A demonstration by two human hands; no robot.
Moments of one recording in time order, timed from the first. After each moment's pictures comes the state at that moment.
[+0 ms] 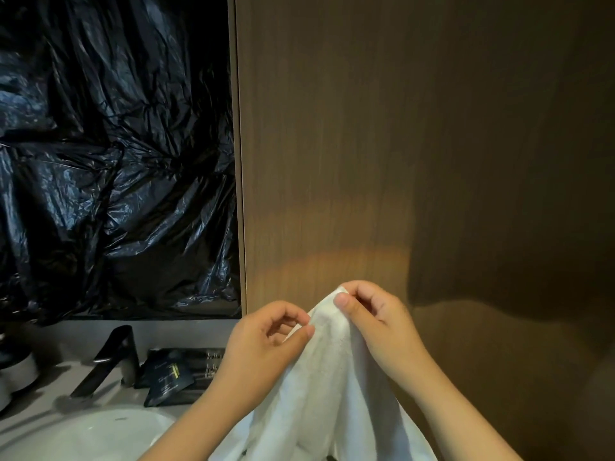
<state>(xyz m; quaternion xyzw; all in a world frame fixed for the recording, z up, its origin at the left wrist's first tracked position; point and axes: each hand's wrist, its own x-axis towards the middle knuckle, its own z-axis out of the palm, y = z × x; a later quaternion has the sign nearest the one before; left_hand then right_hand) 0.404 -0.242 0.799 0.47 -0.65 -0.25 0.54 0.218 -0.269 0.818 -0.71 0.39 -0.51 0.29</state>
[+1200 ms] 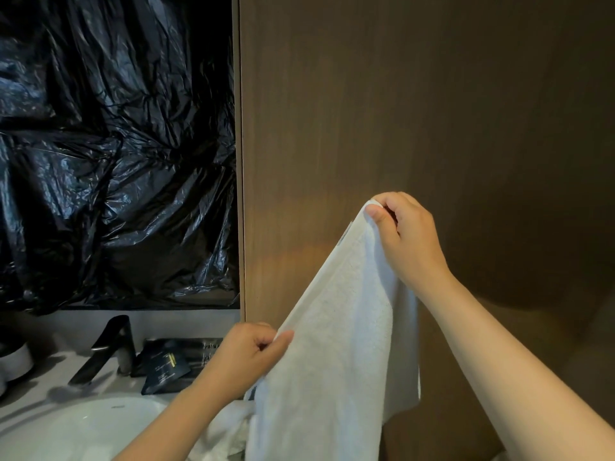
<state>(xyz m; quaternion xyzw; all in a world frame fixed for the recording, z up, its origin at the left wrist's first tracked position) 0.438 -0.268 0.742 0.49 -0.74 -0.21 0.41 0.195 -0.304 0.895 -0.73 0.43 -0.53 -0.02</state>
